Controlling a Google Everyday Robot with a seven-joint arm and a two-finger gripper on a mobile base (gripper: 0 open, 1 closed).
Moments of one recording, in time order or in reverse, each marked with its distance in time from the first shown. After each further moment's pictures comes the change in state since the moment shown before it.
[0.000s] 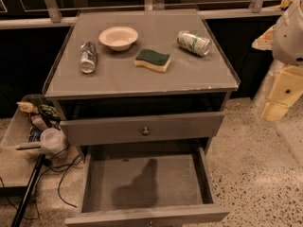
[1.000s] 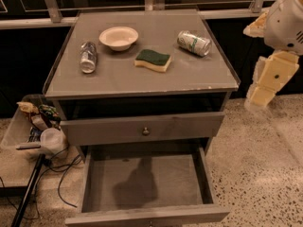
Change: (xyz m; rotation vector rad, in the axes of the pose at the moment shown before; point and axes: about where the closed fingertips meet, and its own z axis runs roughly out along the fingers) arm -0.021 -0.023 -0.004 0.037 -0.083 -0.017
